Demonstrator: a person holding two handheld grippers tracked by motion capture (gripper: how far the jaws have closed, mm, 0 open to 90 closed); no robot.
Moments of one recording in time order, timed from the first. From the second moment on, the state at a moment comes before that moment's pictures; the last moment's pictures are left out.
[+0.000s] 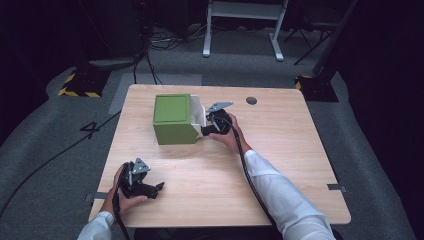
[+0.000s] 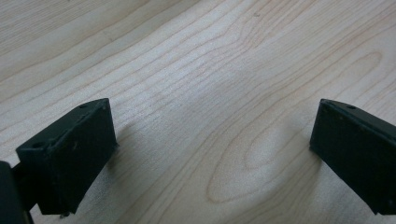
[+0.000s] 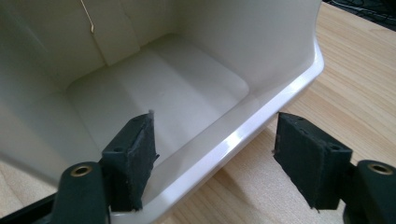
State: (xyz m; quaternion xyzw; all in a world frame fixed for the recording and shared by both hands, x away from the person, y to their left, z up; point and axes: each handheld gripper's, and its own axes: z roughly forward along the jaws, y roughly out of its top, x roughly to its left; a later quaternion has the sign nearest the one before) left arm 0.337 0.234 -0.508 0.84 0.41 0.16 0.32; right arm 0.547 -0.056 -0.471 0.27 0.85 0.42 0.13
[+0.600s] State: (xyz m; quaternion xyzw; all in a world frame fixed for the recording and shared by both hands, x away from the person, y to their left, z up) left arm 0.337 0.233 -0.508 0.84 0.41 0.16 0.32; right arm 0.542 -0.067 -0.455 0.28 0.85 0.43 0.14
